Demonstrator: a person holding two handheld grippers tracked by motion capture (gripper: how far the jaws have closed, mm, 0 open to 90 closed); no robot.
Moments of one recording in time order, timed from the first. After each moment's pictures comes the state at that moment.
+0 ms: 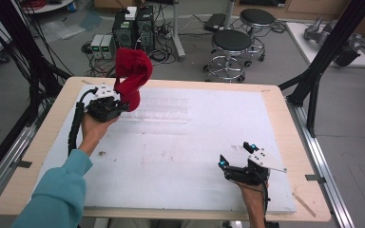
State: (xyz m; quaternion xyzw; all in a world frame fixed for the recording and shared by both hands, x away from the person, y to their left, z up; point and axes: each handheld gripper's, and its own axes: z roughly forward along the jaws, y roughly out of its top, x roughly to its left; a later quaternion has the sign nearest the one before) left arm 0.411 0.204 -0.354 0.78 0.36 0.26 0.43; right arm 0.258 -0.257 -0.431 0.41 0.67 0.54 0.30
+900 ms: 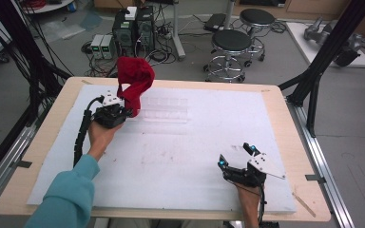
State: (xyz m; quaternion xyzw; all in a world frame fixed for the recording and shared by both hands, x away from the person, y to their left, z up) left arm 0.409 0.197 -0.385 0.77 0.39 0.26 0.43; right arm 0.261 -0.254 -0.450 0.40 0.64 0.57 0.33
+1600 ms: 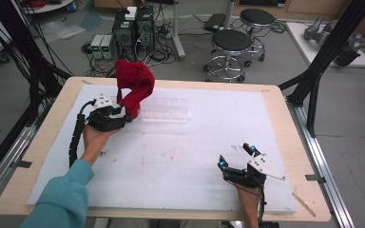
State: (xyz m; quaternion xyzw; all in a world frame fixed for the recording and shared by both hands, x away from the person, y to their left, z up) left arm 0.402 0.217 -0.392 0.76 0.42 0.23 0.44; right arm 0.258 -0.254 -0.451 0.40 0.64 0.57 0.33
